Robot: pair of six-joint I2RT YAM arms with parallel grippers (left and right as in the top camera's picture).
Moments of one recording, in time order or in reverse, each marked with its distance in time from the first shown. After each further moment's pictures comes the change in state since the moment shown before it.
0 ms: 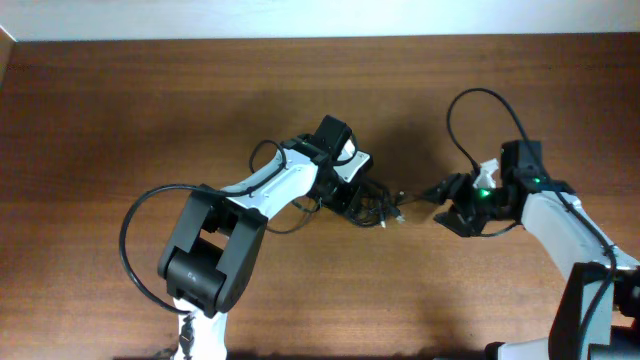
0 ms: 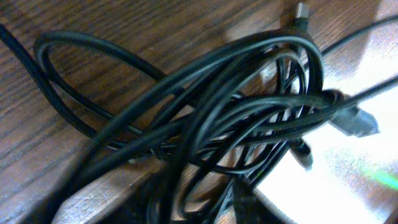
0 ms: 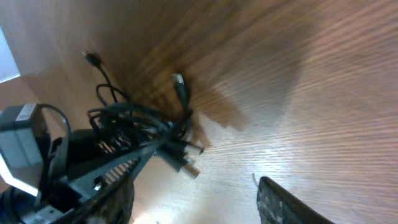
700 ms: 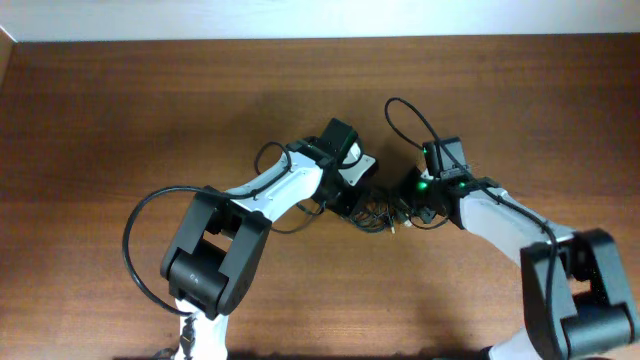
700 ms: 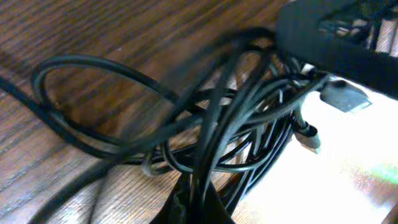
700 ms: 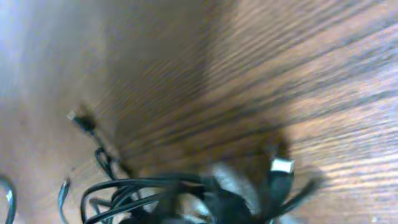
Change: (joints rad) left arm -0.026 0.000 0.000 -0.002 0.001 0.011; right arm 0.341 0.129 0.000 0.351 0.380 0.308
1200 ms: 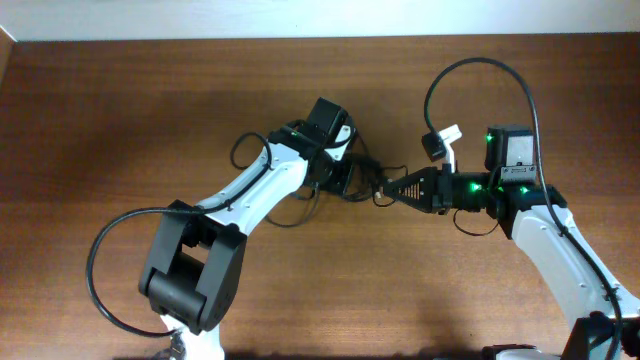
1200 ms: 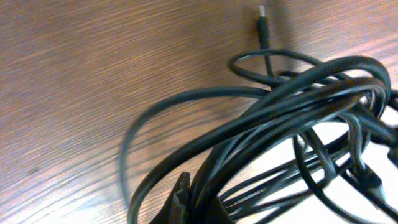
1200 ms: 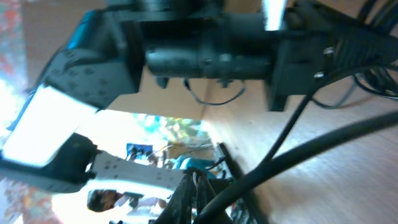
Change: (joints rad) left arm 0.048 -0.103 0.044 -0.036 -0.263 -0.189; right arm -0.203 -0.287 0.000 -0.086 -1.072 -0.504
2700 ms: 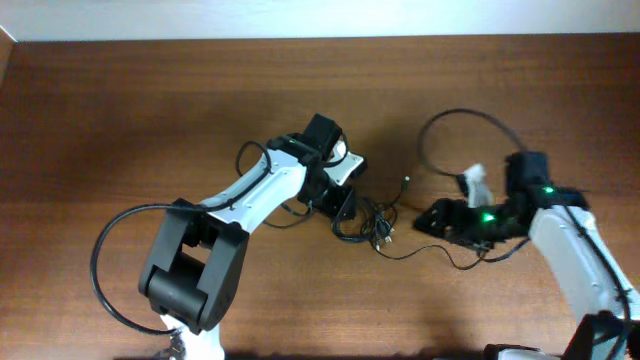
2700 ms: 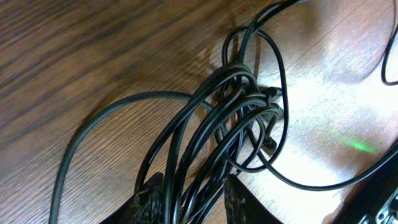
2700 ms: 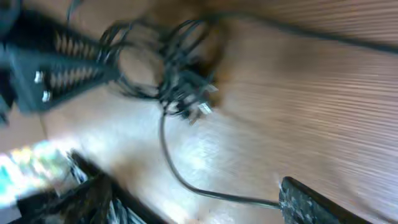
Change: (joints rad) left arm 0.000 0.000 -0.073 -0.085 0.304 0.220; right arm -0.103 -0.003 0.000 -0.584 0.688 -0.450
